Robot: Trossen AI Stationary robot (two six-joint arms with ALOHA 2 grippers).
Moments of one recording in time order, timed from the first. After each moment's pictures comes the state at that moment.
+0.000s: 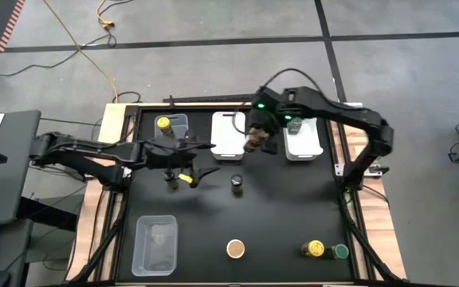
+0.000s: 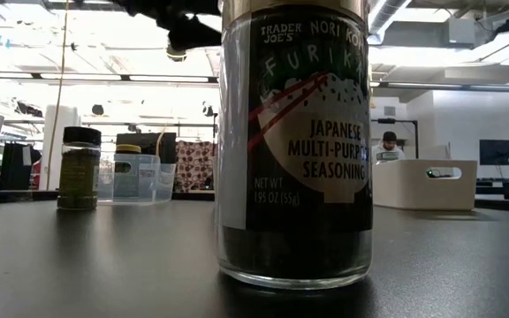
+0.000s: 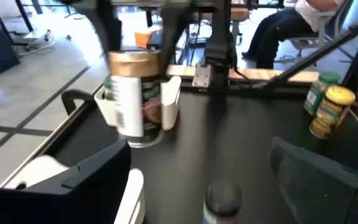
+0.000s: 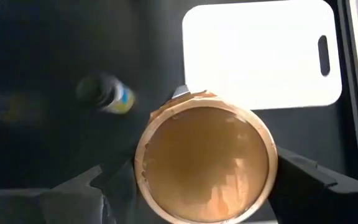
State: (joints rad) left arm -0.02 1.12 0.80 0.14 -0.20 -0.01; right arm -0.33 1.69 1.76 -1.17 -0.12 -0.22
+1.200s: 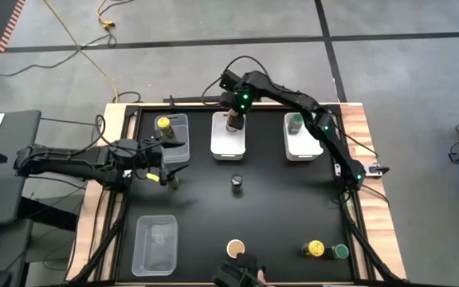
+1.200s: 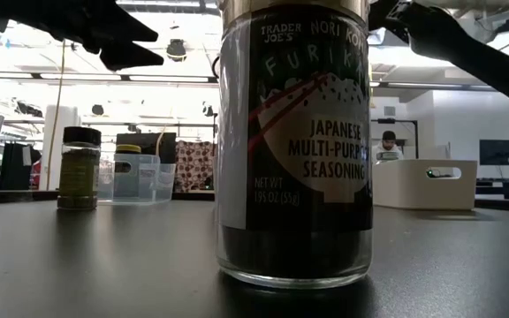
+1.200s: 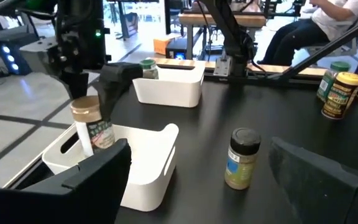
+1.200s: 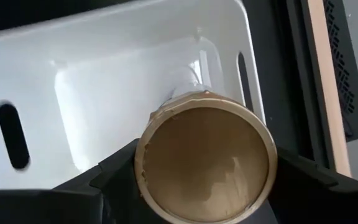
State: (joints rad) left arm 0.02 0.63 0.50 -0.01 -0.25 -0.02; right arm -0.54 2.35 2.34 -1.26 -0.11 -0.32
